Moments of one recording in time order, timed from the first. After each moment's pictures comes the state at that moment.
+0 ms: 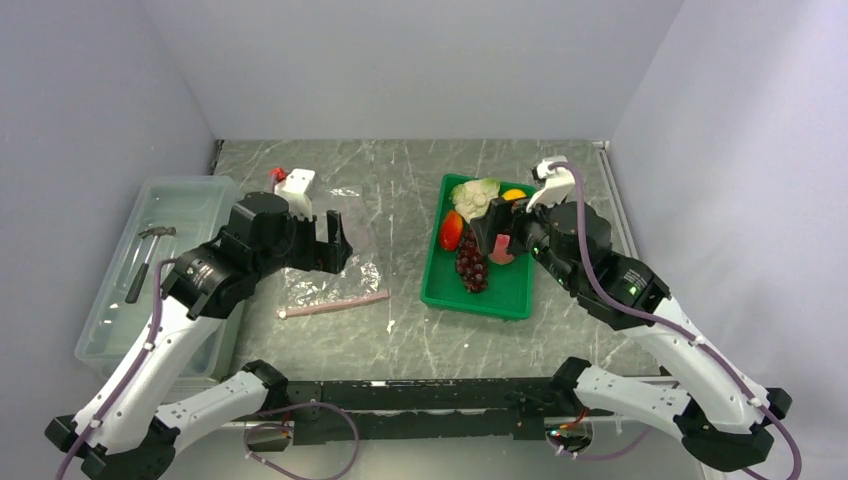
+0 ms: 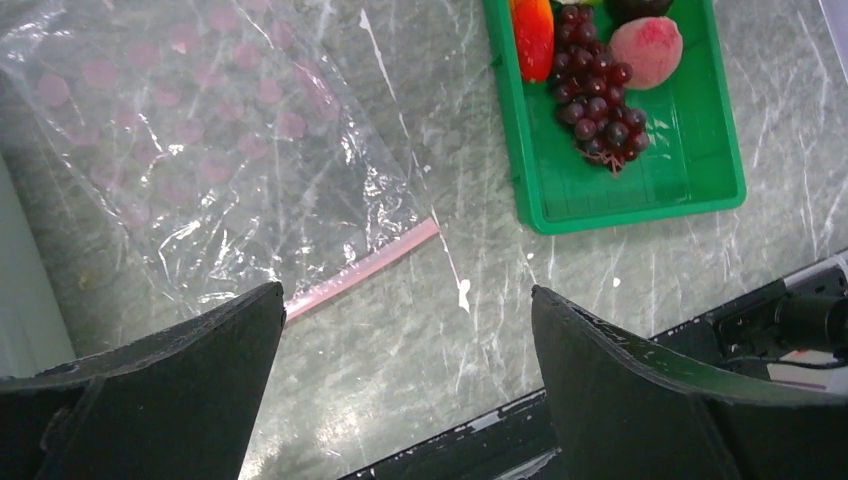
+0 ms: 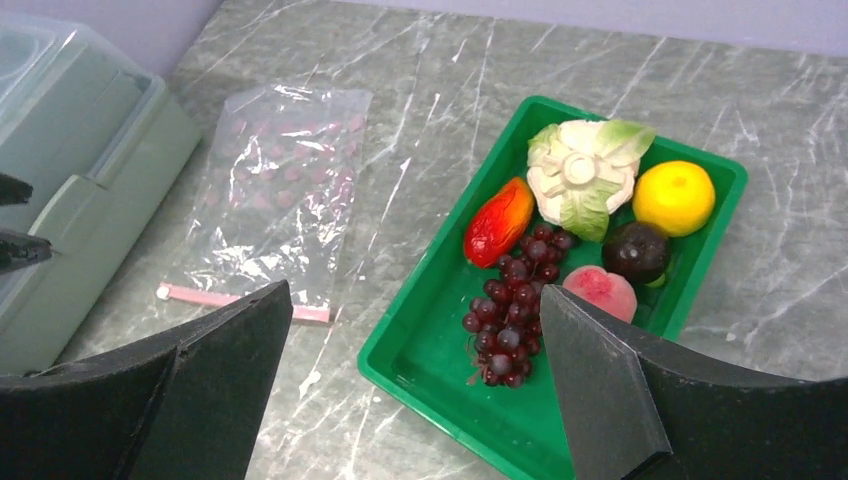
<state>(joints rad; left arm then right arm) -0.58 0.93 1.28 -0.93 -0.09 -0.33 0.81 0.90 1.21 -0.60 0.35 0.32</state>
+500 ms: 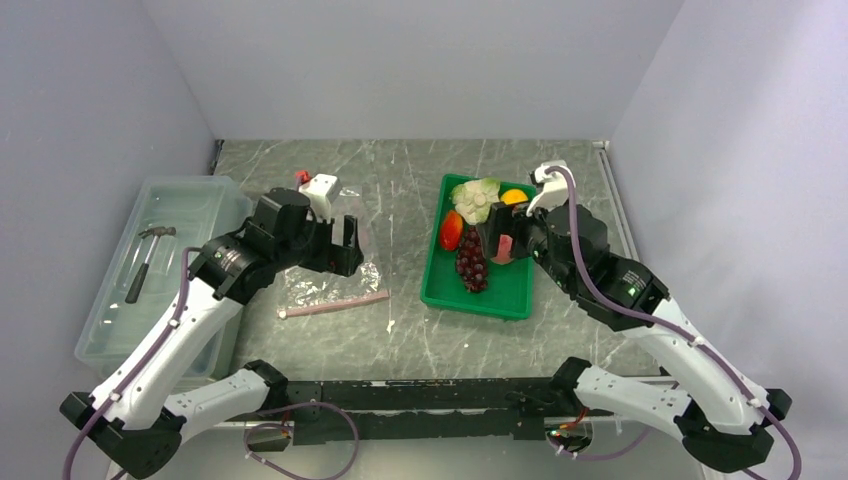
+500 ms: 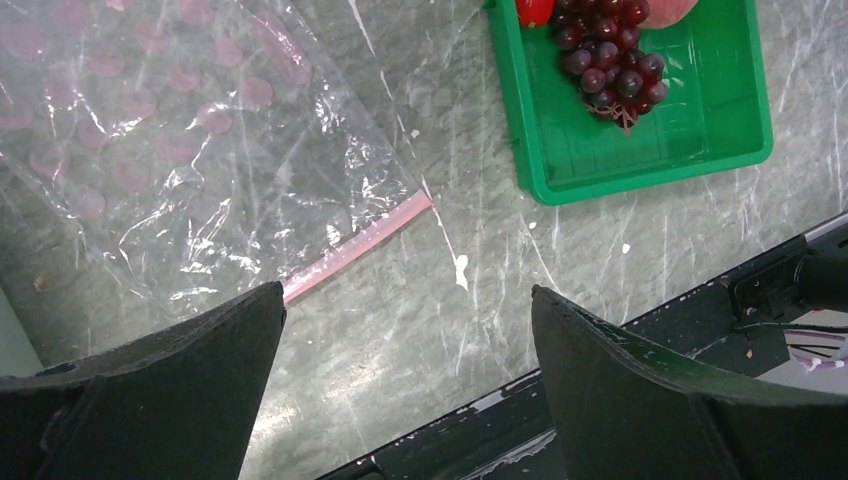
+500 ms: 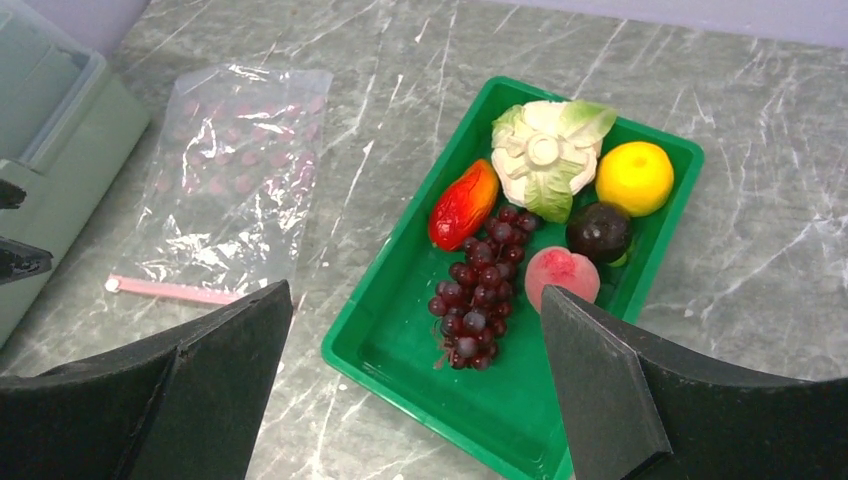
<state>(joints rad) -0.58 1.00 1.22 -0.90 -0.01 -0.30 0.81 0.87 1.20 -0.64 0.41 0.30</state>
